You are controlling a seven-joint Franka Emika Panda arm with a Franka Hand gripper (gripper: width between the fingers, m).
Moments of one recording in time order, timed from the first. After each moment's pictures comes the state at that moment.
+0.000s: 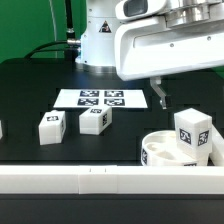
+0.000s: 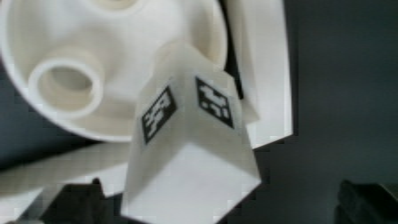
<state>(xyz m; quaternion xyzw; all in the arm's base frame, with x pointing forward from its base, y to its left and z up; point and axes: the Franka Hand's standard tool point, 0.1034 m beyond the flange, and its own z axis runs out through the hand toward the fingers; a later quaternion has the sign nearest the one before) 0.637 0.089 0.107 -0.99 0.08 -0.12 0.08</state>
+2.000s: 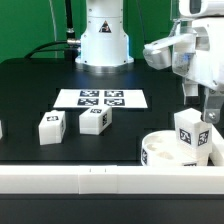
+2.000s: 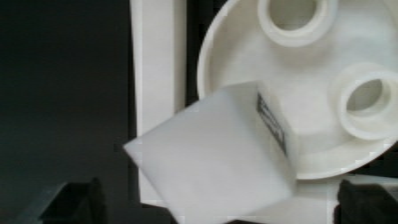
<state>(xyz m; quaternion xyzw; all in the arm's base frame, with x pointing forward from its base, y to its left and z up) 0.641 0.092 0.092 -0.69 -0.72 -0.06 -0.06</state>
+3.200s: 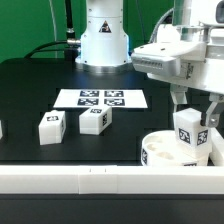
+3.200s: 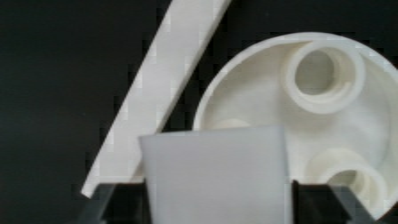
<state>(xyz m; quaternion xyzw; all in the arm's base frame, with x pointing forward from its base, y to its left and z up) 0.641 0.089 0.082 -0.53 -0.85 -0.02 -0.09</state>
